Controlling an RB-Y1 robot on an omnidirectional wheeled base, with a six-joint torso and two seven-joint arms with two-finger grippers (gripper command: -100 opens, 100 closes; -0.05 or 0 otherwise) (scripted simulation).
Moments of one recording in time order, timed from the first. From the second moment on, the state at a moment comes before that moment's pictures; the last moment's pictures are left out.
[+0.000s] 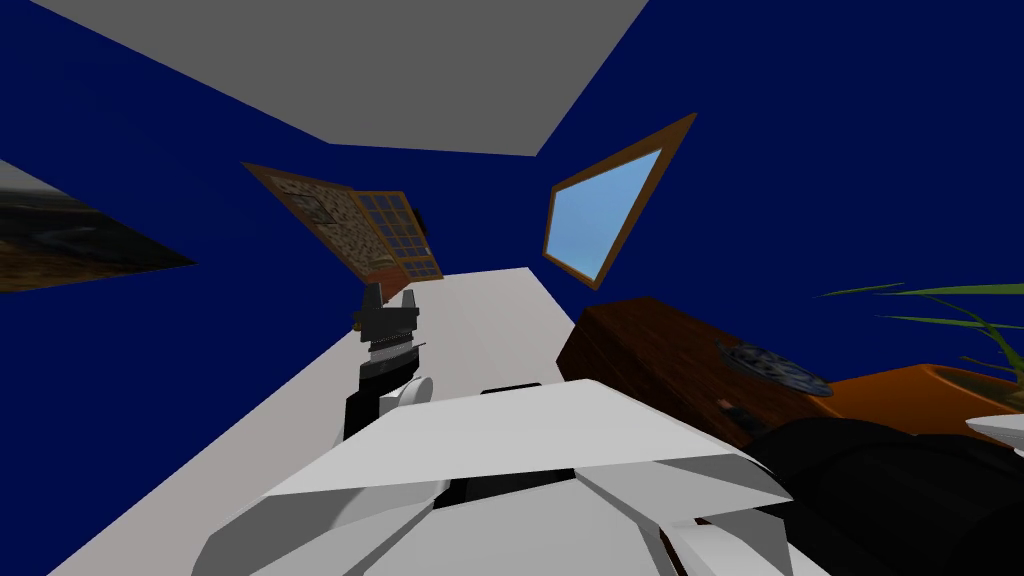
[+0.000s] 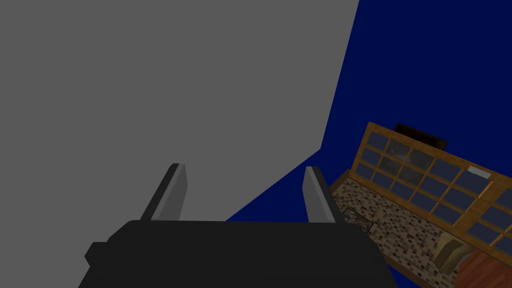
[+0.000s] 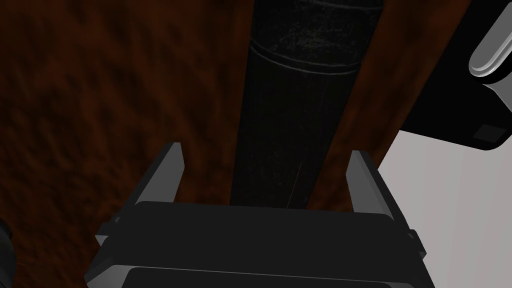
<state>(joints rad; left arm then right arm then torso) 0.50 0.00 0.00 -2.34 0.07 -0.48 0.04 0.71 -1.69 0.69 -0.92 0.27 -0.84 0.15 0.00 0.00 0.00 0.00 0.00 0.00</state>
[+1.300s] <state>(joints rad) 0.50 0.00 0.00 -2.34 0.07 -0.48 0.04 0.73 -1.75 0.69 -0.91 0.24 -0.85 0.13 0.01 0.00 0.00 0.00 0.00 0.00</state>
